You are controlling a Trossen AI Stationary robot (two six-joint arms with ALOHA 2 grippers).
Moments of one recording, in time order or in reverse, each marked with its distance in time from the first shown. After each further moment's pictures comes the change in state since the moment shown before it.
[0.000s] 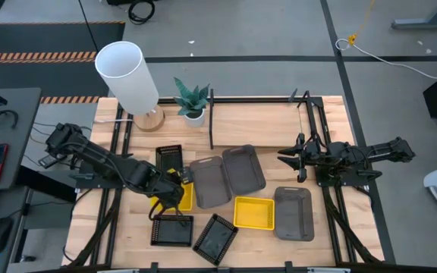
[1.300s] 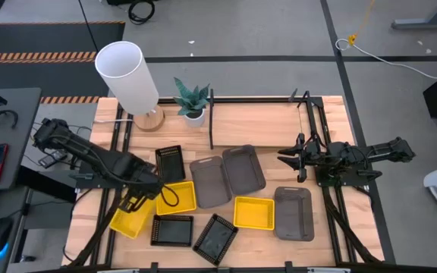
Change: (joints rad) left arm 0.014 -0.209 -0.143 -0.290 0.536 -0.889; right arm 0.000 0.000 0.000 -0.004 0.001 0.000
